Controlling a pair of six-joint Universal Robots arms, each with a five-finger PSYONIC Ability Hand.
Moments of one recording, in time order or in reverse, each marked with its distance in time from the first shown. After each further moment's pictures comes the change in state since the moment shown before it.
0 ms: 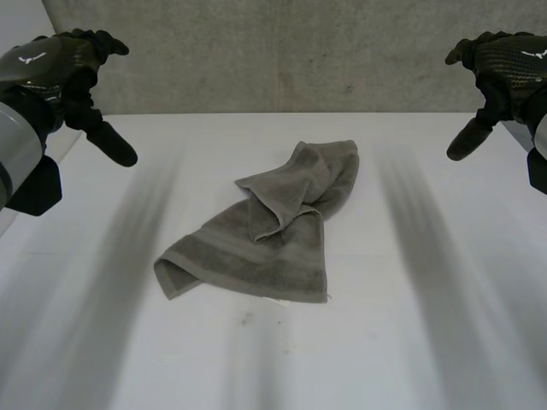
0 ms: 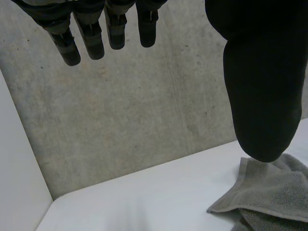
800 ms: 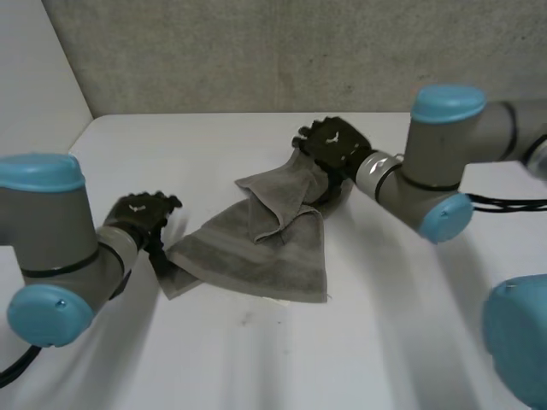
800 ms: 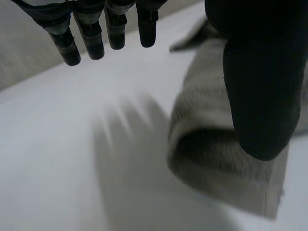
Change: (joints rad) left arm 0.058 -0.477 -0.236 0.300 0.102 0.218; right arm 0.179 0.956 -0.786 -0.016 -0.331 -0.421; left_hand 0.000 0.002 0.002 0.003 0.000; right_hand 0.000 0.000 0.000 0.000 0.000
